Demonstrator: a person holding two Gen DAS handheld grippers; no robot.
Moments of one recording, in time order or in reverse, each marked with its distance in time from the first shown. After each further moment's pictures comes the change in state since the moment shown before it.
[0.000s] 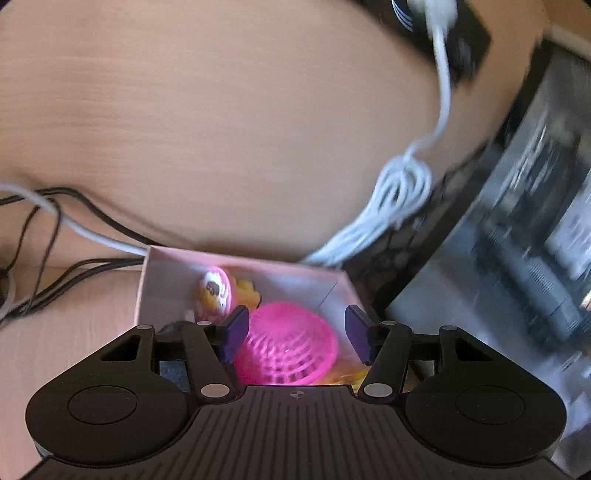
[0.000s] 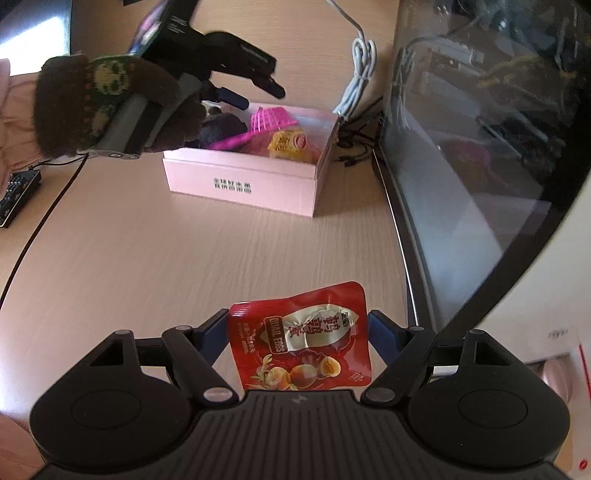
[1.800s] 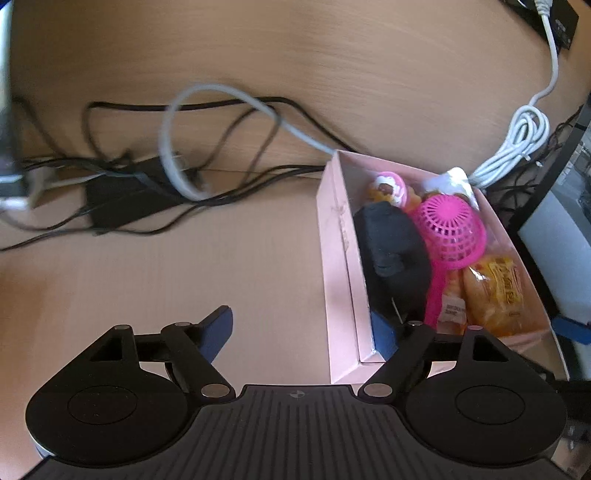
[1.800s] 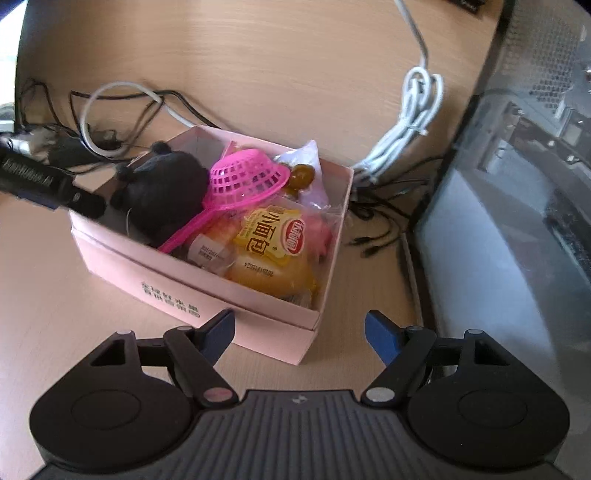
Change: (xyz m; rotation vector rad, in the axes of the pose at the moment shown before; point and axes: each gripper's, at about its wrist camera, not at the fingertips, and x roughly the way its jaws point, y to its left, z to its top) left arm -0.080 0.072 -0.061 -0.035 0.127 0.413; right arm 0.140 0.014 0.096 -0.139 -0.047 -0.057
